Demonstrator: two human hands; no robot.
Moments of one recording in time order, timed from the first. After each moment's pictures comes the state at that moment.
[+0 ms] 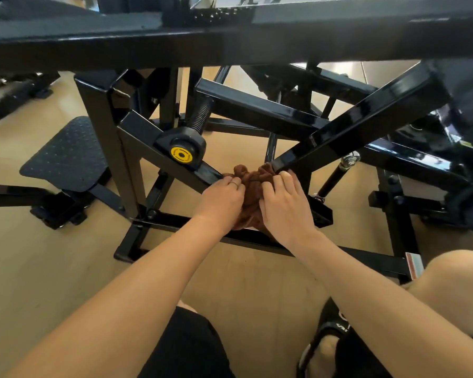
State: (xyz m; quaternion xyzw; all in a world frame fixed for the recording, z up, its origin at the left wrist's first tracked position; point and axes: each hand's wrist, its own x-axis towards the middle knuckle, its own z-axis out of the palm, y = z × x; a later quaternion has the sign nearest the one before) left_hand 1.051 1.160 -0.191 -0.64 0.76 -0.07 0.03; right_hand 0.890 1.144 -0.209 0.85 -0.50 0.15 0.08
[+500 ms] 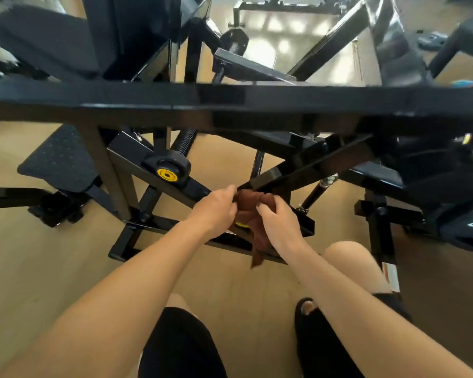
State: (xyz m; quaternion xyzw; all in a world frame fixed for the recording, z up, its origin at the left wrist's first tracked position) left_hand 1.029 1.149 -0.140 -0.71 0.66 0.23 -0.08; right_hand 0.869 1.143 -0.157 0.54 -0.62 0.25 -0.51
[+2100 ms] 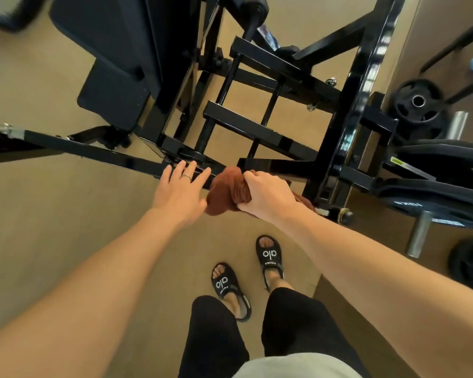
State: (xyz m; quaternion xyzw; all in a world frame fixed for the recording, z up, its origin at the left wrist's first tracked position) left_hand 1.018 1.206 0.178 -0.76 0.58 0.19 0.21; right_hand 0.827 1.114 0.156 0.86 -0.41 -0.09 -0.29
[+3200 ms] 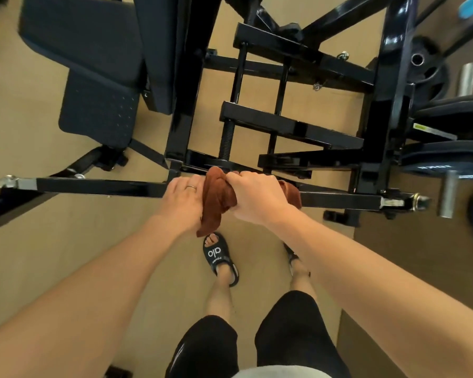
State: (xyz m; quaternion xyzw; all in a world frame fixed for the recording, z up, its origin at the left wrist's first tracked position) left_hand 1.158 1.202 0.123 -0.67 0.66 0.19 0.27; right_hand 0.974 1.144 0.144 0.85 -0.44 -0.04 -0.27
